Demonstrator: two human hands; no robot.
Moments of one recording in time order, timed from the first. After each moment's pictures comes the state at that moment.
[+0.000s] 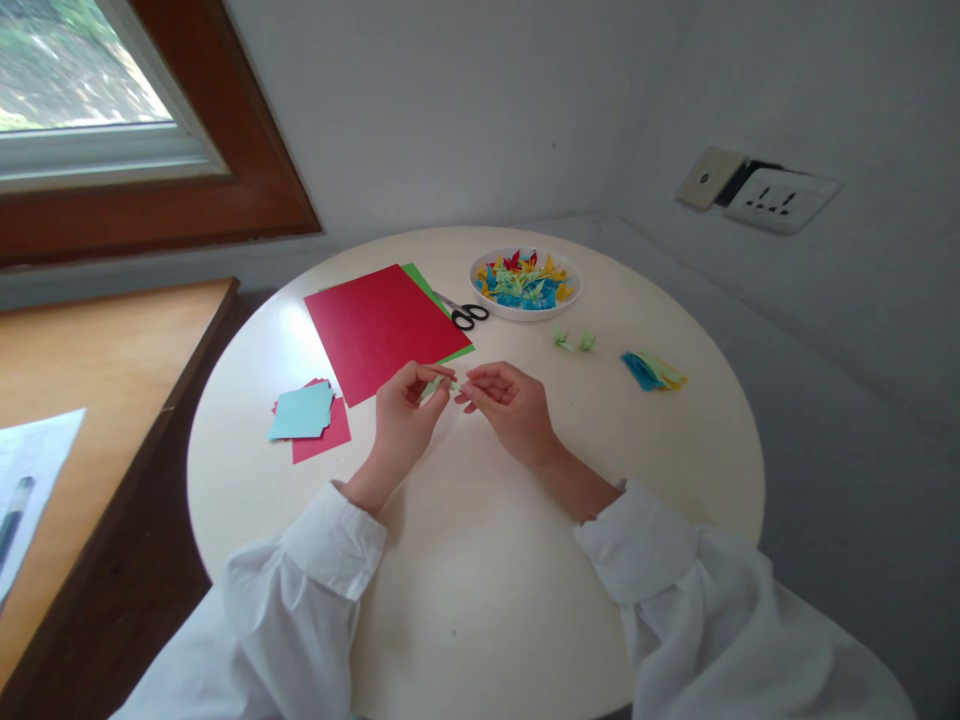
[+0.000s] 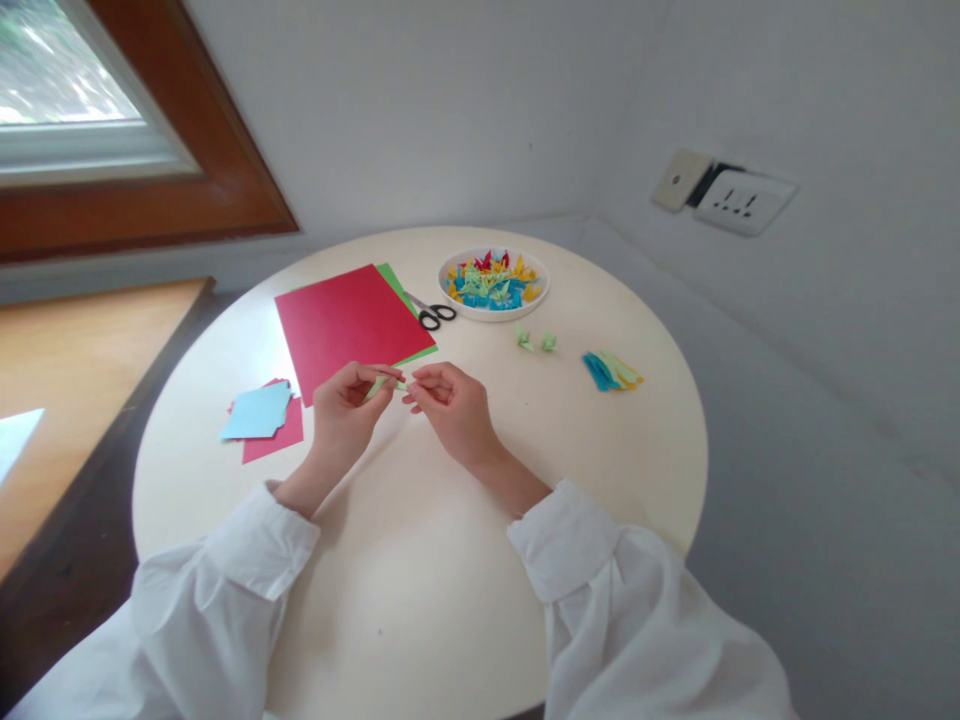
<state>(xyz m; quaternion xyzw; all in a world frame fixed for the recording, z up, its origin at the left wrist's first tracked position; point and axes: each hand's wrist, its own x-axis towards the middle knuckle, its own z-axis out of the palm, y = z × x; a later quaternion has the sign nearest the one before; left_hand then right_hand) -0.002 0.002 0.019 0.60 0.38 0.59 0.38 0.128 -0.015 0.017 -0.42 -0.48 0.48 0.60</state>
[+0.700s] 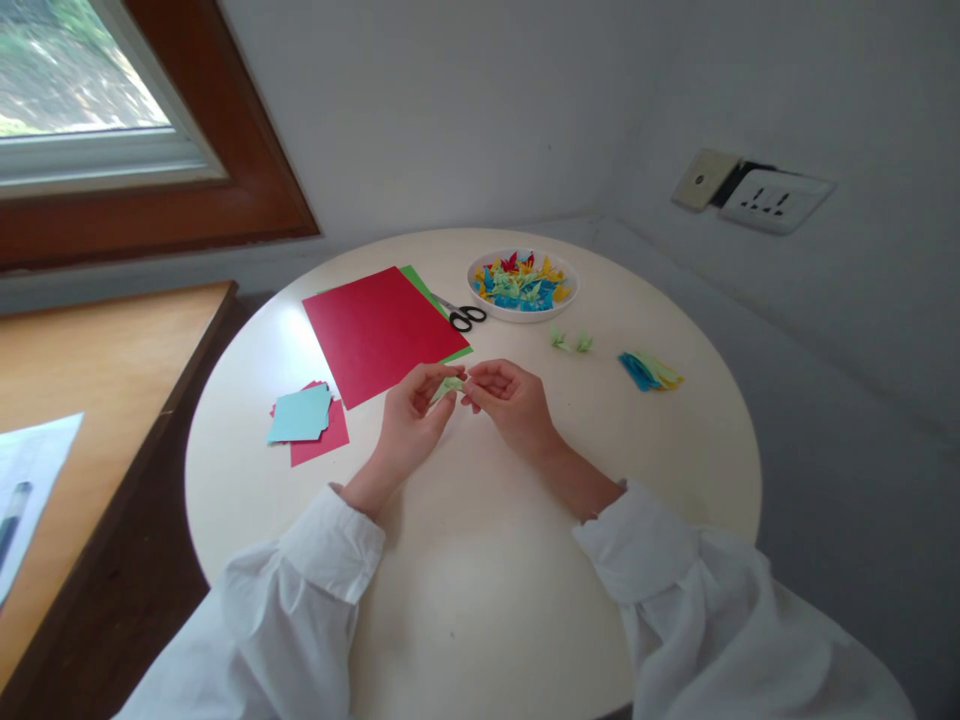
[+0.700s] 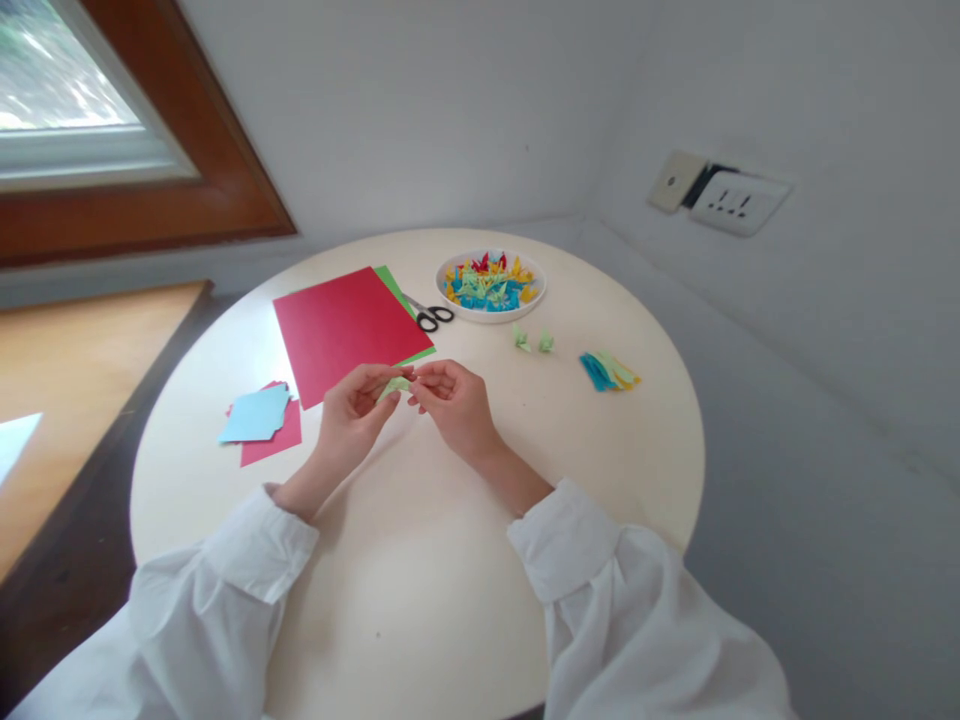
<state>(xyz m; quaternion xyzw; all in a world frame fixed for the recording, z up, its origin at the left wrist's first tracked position) -0.002 -0.002 0.020 0.64 0.33 0.55 0.42 0.131 -0.008 0.015 -0.41 -0.46 0.49 0.61</state>
